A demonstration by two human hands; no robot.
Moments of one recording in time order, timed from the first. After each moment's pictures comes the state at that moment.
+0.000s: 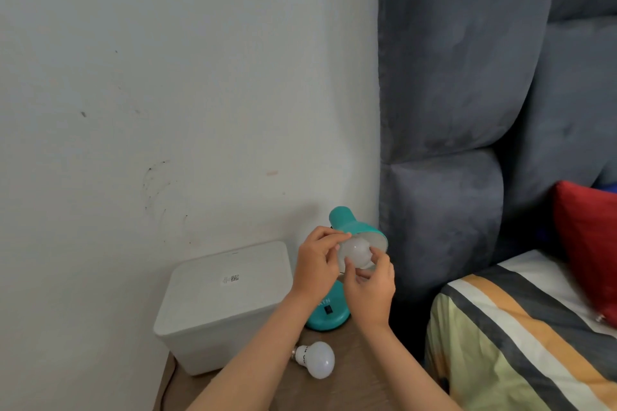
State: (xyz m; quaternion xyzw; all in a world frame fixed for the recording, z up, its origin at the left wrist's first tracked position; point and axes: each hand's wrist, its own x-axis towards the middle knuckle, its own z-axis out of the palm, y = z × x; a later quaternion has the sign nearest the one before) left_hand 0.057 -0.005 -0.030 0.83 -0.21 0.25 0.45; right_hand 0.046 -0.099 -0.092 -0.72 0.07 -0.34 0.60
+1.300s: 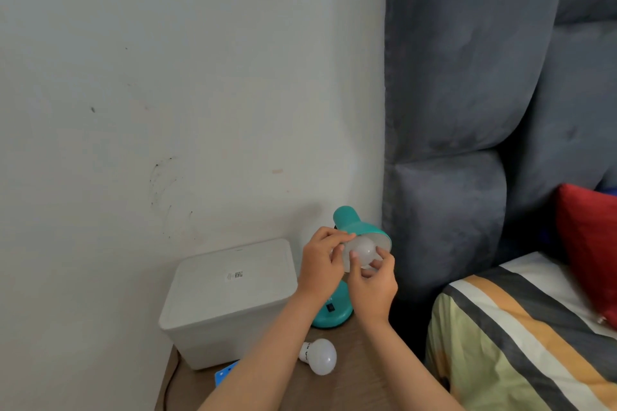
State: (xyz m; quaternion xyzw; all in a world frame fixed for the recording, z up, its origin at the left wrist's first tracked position) left_hand 0.055 -0.007 -0.035 0.83 -0.18 0.24 0.48; right_hand 0.046 -0.095 -0.086 -0.70 0.11 -0.31 0.64
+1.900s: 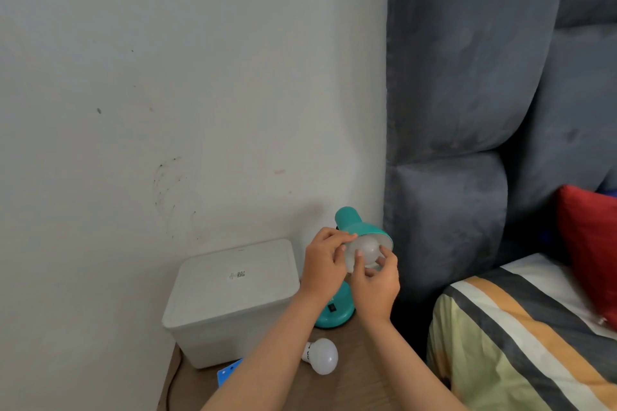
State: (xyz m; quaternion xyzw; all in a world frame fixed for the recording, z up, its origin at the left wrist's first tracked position) left_hand 0.055 -0.009 -0.035 0.83 -0.18 0.25 0.47; right_hand 0.046 -0.096 -0.085 -0.69 0.12 -0.33 0.63
